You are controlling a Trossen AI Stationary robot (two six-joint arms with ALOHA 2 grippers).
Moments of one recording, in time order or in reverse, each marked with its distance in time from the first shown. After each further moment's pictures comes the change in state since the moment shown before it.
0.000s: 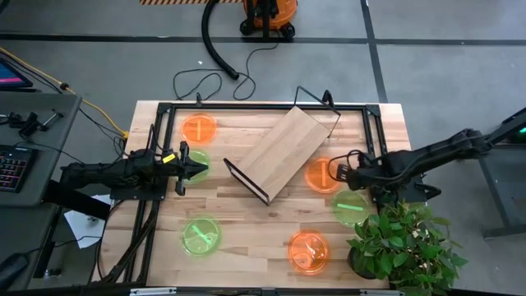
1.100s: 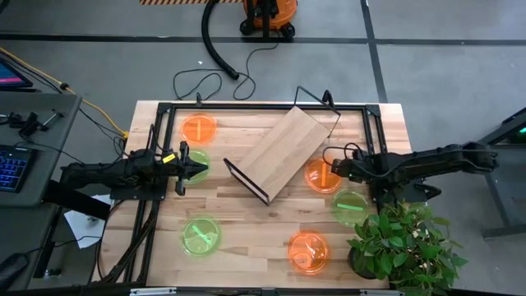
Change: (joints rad) left arm 0.000 0.000 0.000 0.000 0.000 0.000; right arm -0.334 0.060 -0.346 0.476 0.047 -0.326
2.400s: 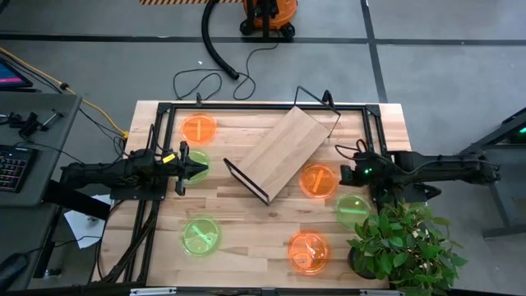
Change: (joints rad) left arm 0.000 0.000 0.000 0.000 0.000 0.000; right arm -0.009 -0.453 0.025 -0.144 -0.359 -0.158
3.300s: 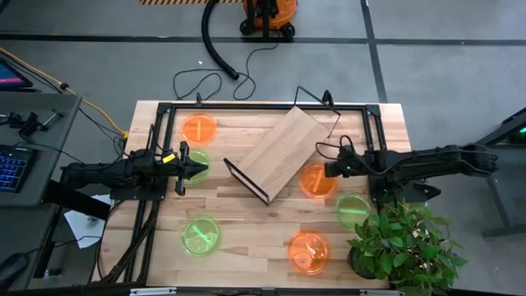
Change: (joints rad) left arm 0.000 0.000 0.000 0.000 0.000 0.000; right arm -0.070 0.467 0.002 0.365 0.267 -0.331
